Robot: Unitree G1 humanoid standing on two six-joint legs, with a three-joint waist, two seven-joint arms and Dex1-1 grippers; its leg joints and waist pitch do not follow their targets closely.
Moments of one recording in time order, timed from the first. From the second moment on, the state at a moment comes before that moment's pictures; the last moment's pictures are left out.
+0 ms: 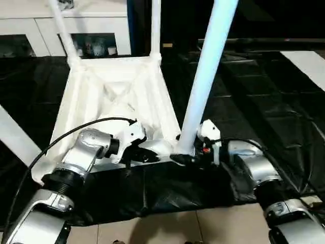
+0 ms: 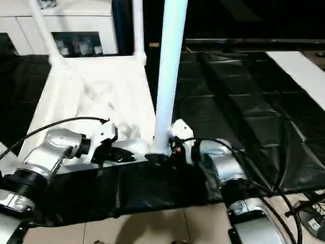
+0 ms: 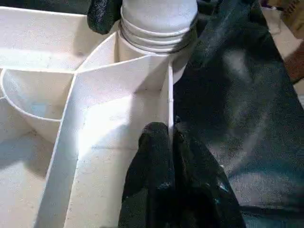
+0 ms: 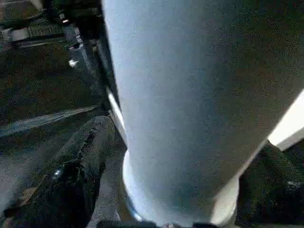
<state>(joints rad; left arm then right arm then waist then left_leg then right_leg) -0.59 0.42 -0.28 0.57 -0.01 0.13 -1.32 -0.55 -0.26 0.17 0.72 0.08 -0.05 1.18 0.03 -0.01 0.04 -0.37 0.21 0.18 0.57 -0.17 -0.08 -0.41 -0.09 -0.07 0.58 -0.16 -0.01</state>
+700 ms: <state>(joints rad) -0.61 0.38 -0.26 0.64 0.01 0.16 -1.25 -0.51 -0.20 0.13 0.69 0.07 0.00 1.04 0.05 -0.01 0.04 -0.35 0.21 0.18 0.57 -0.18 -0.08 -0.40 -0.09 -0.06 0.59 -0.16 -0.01</state>
